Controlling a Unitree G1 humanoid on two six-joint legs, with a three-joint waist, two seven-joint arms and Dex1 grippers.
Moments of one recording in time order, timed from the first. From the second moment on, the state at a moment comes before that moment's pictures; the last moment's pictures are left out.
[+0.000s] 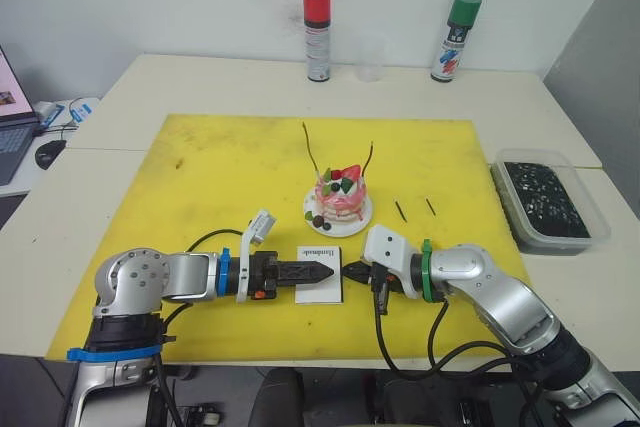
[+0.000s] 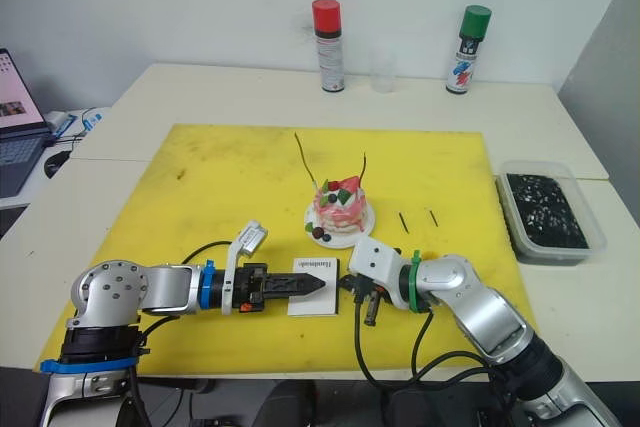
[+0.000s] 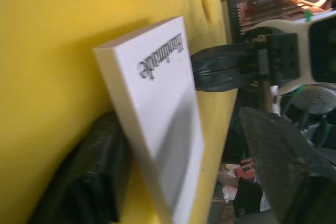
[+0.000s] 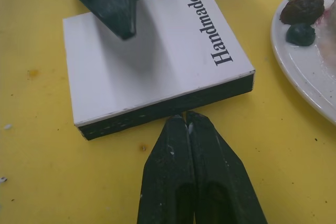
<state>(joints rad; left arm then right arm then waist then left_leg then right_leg) -0.37 0.51 0.16 -0.05 -1.10 1.56 -0.51 -0.36 -0.51 0.47 -0.39 0.14 0.68 0.81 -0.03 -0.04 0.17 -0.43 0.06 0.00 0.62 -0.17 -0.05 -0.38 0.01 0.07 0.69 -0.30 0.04</state>
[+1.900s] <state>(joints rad) -0.37 0.34 0.16 -0.01 -1.17 1.61 -0.40 -0.29 -0.65 0.44 -0.55 0.17 0.77 0.79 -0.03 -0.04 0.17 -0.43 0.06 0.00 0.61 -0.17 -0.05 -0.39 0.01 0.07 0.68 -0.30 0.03</state>
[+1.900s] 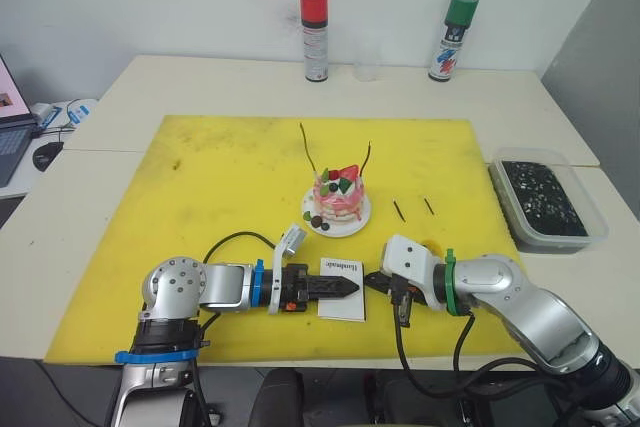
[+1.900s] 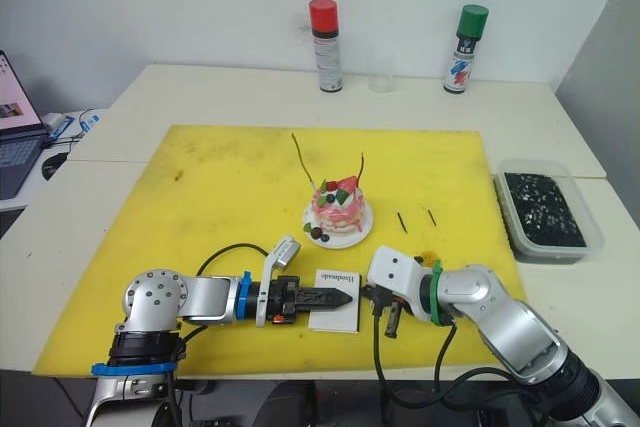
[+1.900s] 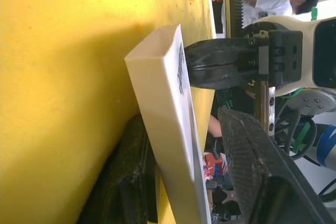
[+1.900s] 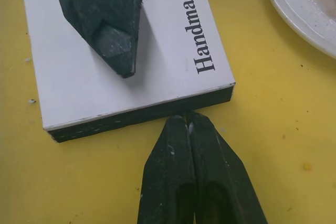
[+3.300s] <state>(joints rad) -0.35 0.61 0.05 -0.21 -1.18 1.50 -0.83 -0.12 -0.48 0.09 -0.65 0.24 0.71 0.55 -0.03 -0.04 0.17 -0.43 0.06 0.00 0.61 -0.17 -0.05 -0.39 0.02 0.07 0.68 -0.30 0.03</state>
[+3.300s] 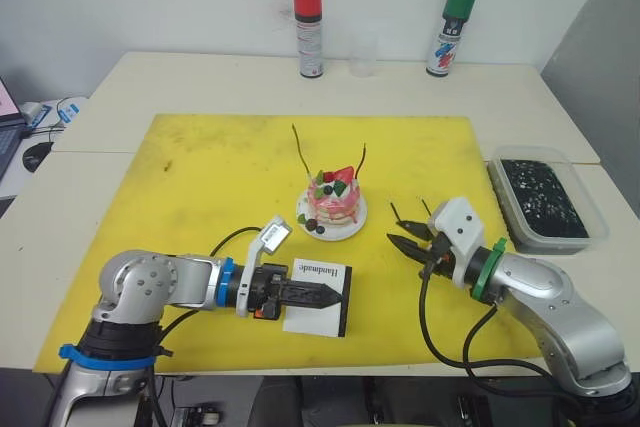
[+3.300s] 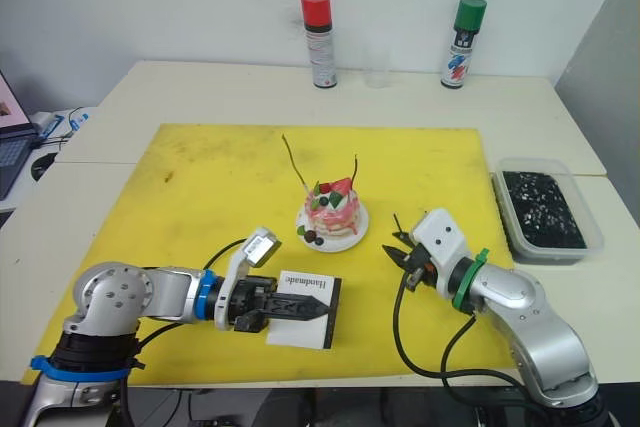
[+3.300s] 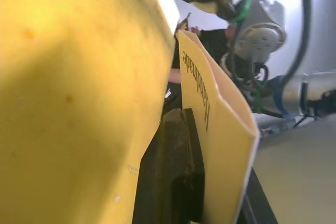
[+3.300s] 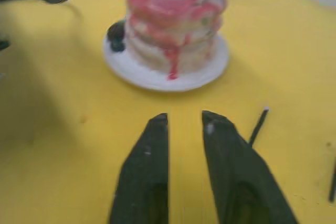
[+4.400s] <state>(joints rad) -0.29 0.70 0.03 -0.28 -1.07 1.29 -0.90 -0.22 -0.16 0.08 -0.28 0.10 0.66 0.23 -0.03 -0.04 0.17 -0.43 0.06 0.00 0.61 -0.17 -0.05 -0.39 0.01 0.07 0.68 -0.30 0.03</state>
